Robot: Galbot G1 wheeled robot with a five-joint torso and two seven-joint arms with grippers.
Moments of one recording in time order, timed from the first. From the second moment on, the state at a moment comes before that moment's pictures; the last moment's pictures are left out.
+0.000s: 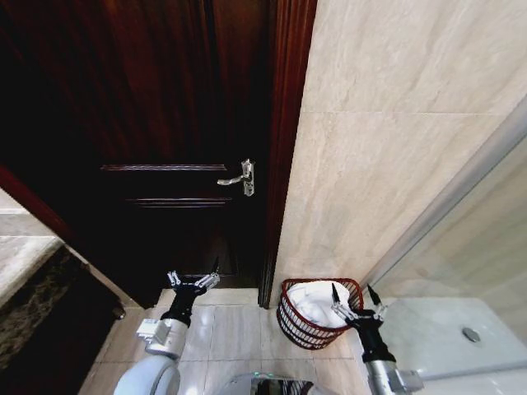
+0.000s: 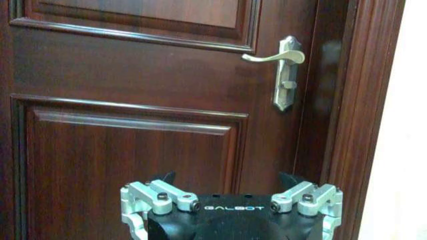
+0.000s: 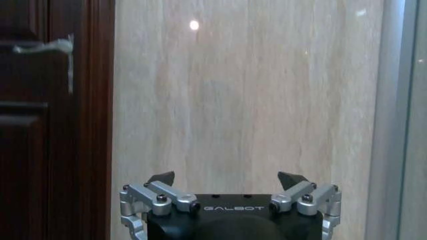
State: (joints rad) left arm 1.84 -1.48 -0.57 -2.37 -0.18 0.04 0.04; right arm -1.96 1.52 0.65 2.27 0.10 0.28 -0.06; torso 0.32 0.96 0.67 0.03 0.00
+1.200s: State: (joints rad) left arm 1.84 -1.48 -0.57 -2.37 -0.18 0.04 0.04; right arm -1.95 1.50 0.64 2.36 0.08 0.22 -0.08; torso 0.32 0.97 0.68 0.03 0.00
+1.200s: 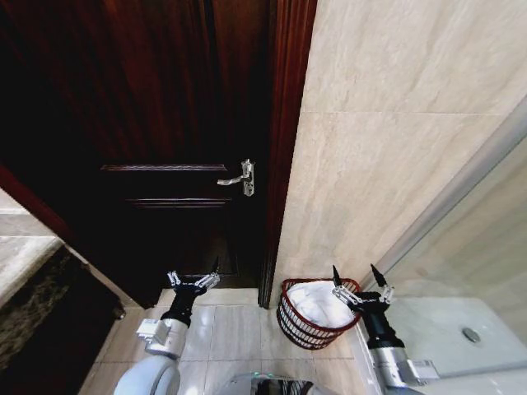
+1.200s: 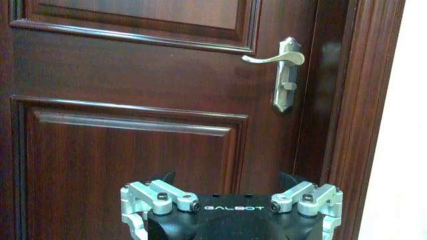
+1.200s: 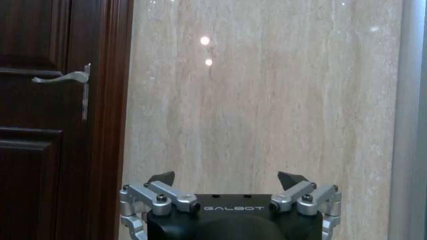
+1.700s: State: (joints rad) left arm 1.84 -1.48 -0.57 -2.37 -0.18 0.04 0.04; right arm -1.95 1.50 0.64 2.35 0.08 0.22 -0.08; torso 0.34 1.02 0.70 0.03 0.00
